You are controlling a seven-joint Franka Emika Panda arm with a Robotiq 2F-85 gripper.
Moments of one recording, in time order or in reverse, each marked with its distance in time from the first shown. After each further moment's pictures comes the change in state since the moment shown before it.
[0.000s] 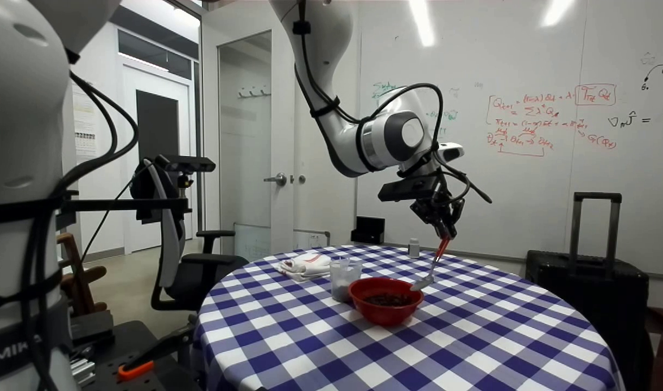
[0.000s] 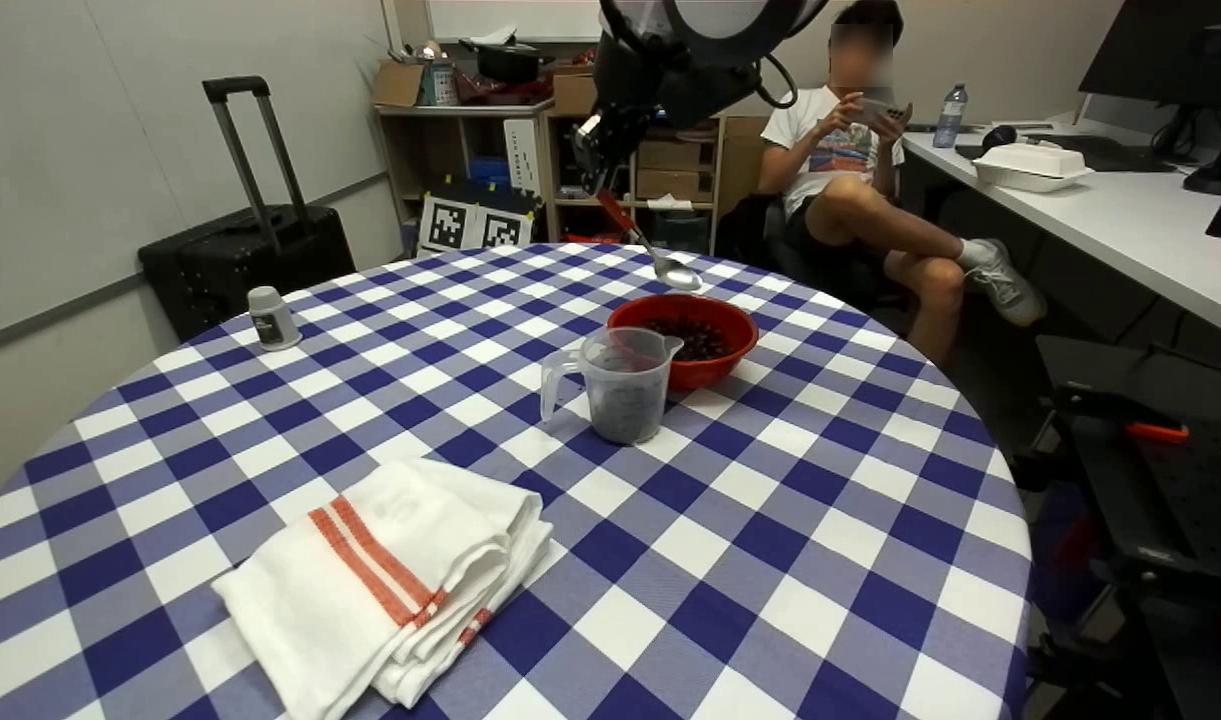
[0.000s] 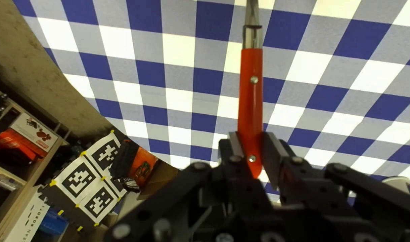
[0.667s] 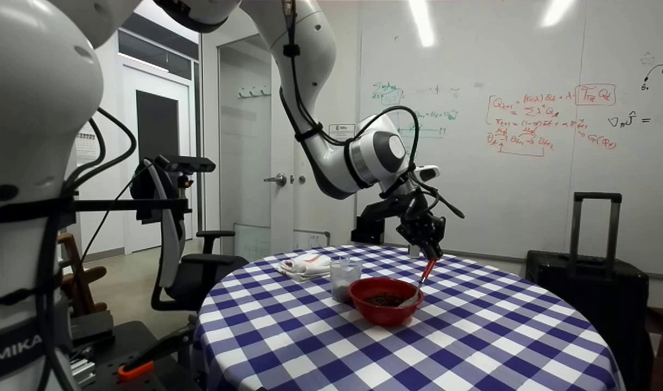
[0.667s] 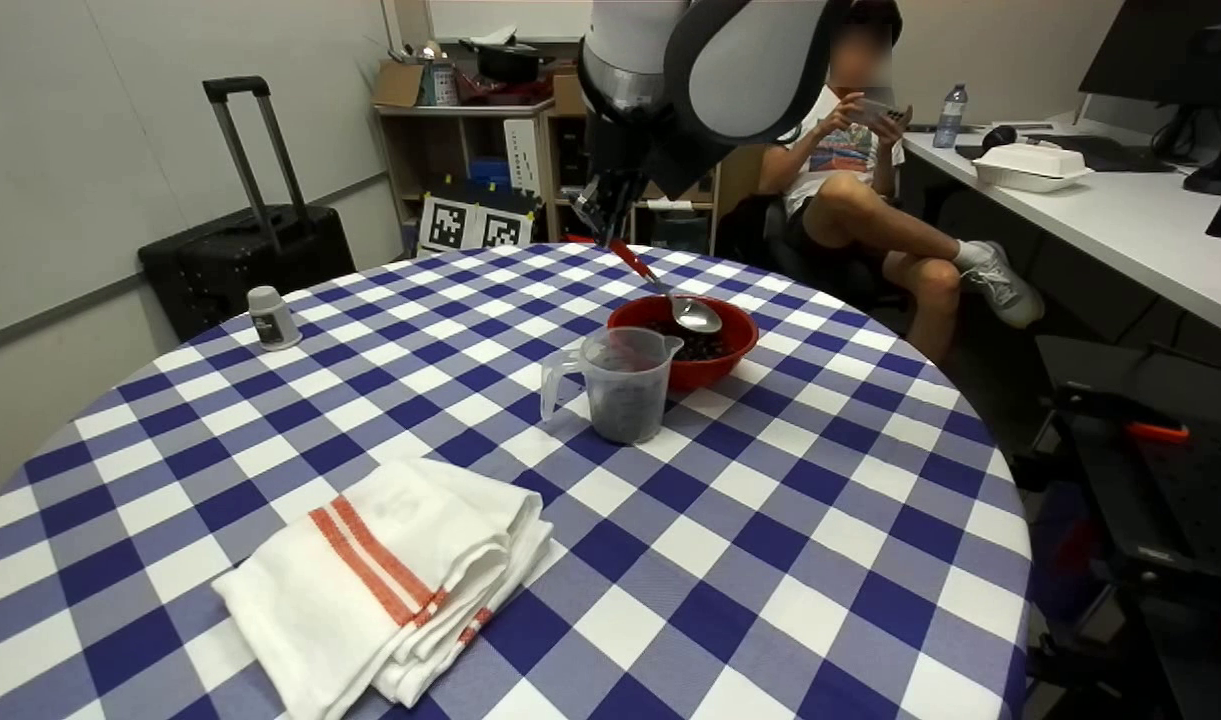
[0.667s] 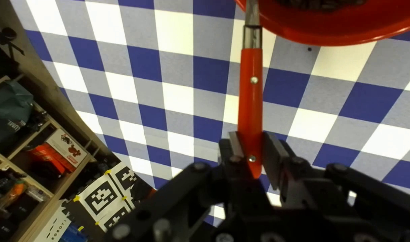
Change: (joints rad) arm 0.240 0.105 -0.199 -0.003 -0.167 -0.061 0.270
